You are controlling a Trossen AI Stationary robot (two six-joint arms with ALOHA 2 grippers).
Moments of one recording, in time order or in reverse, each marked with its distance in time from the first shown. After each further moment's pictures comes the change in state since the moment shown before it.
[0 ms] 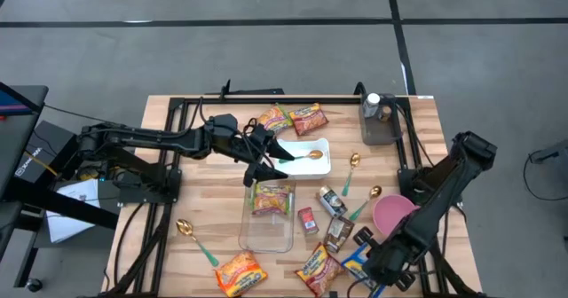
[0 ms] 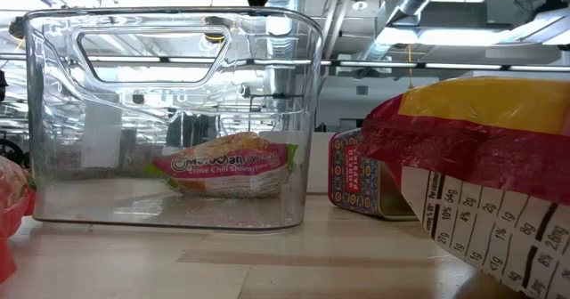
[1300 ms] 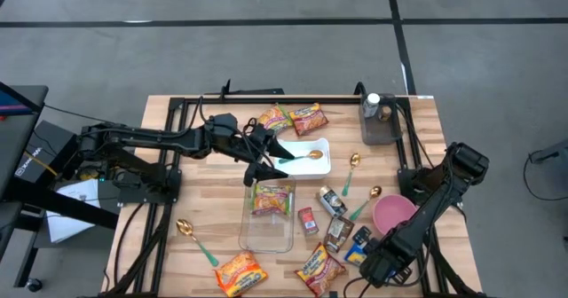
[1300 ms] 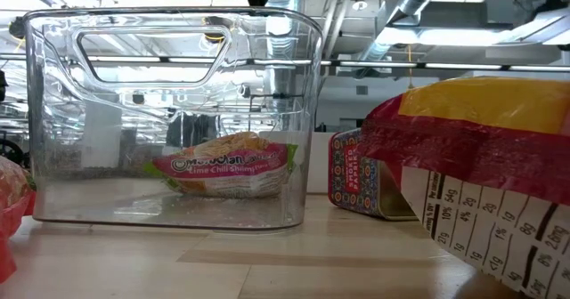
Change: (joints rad) left arm 0.004 0.000 0.000 0.000 0.000 0.018; right arm 0.000 0.159 -0.074 -0.032 -0.037 -0.071
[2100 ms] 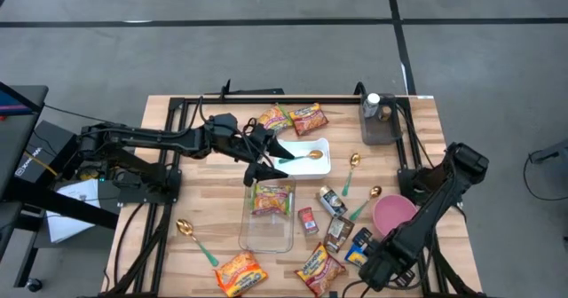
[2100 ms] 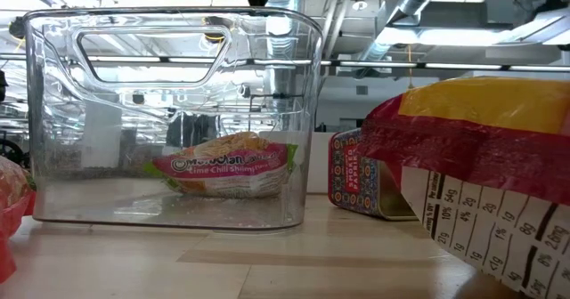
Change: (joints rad) left arm 0.000 0.000 0.000 0.000 0.000 0.003; right arm -0.007 0.003 0.142 -0.145 -0.040 -0.011
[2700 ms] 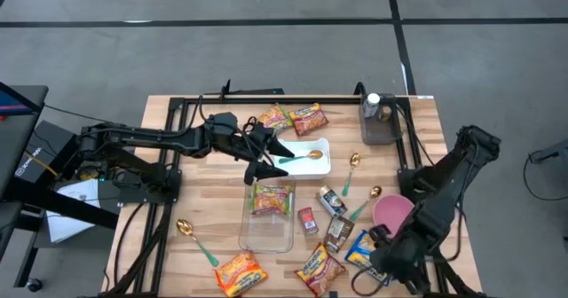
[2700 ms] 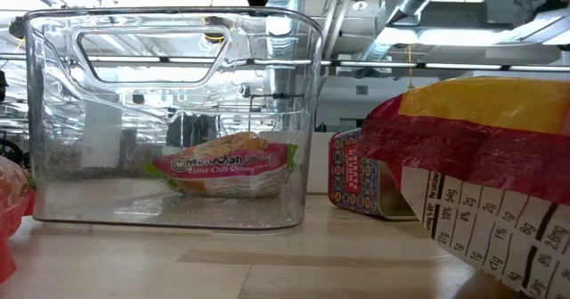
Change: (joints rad) left arm 0.009 0.000 0.000 0.003 0.000 0.007; right arm -0.001 -0.211 0.053 0.004 -0.066 0.337
